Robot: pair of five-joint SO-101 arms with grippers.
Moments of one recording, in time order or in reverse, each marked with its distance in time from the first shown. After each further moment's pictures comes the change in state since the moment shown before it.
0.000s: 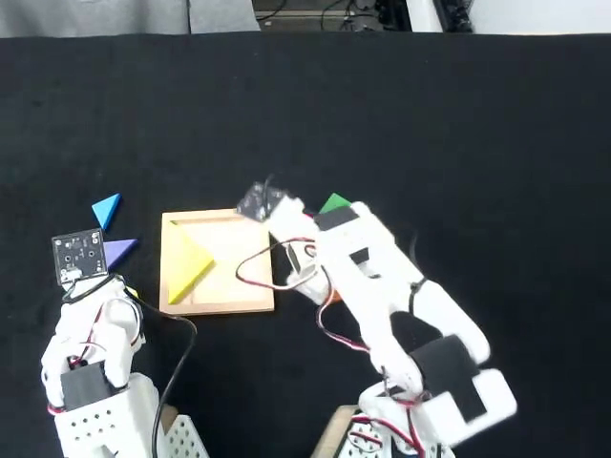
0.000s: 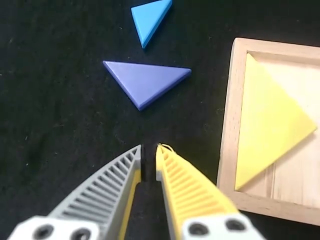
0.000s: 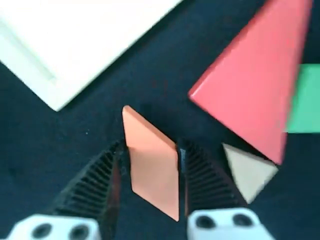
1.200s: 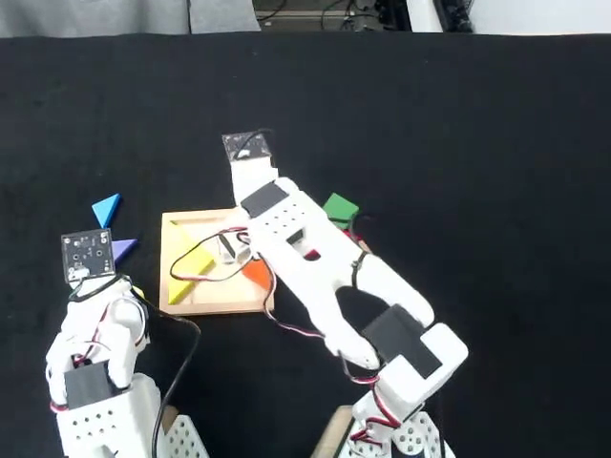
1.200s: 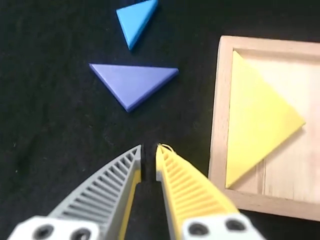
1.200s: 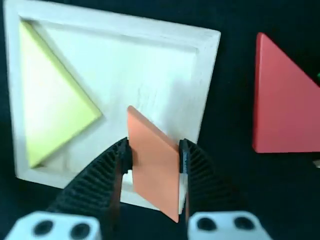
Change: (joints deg) left arm 2.5 -0.3 0.8 -0.4 0.0; right arm -13.5 15.2 -25.0 2.8 -57.8
